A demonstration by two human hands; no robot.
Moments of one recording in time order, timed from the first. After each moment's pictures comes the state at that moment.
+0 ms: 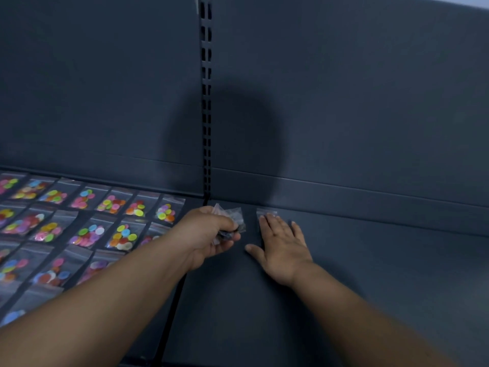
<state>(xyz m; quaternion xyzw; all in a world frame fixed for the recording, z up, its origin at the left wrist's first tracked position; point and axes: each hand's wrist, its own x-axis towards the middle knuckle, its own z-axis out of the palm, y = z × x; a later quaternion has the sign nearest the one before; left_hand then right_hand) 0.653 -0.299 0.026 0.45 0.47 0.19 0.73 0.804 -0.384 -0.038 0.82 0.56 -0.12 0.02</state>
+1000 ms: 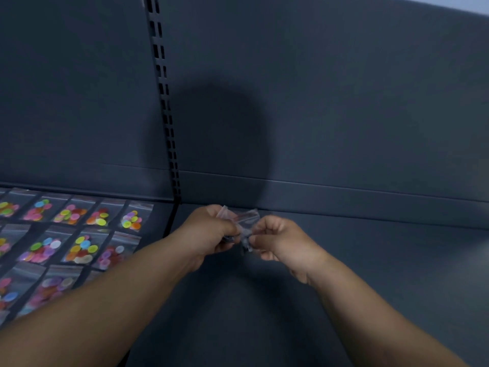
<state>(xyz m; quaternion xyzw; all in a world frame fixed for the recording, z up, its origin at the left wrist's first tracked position) 0.704 -0.316 0.020 0.57 0.42 0.16 0.69 0.827 -0.417 0.016 0.69 0.32 -0.45 -0.46</state>
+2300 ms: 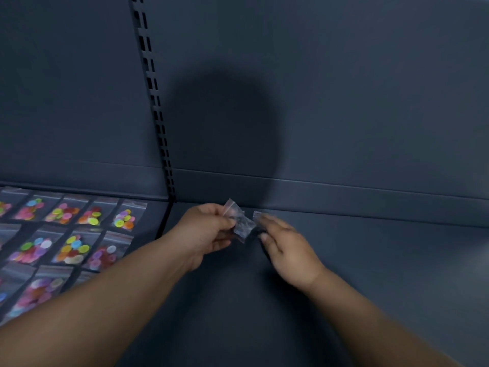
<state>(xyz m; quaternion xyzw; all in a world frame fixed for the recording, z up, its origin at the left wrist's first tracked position) 0.715 -0.318 0.018 0.53 0.43 0.17 0.71 0.862 -0.426 -0.032 0.76 0.58 -0.12 -0.28</state>
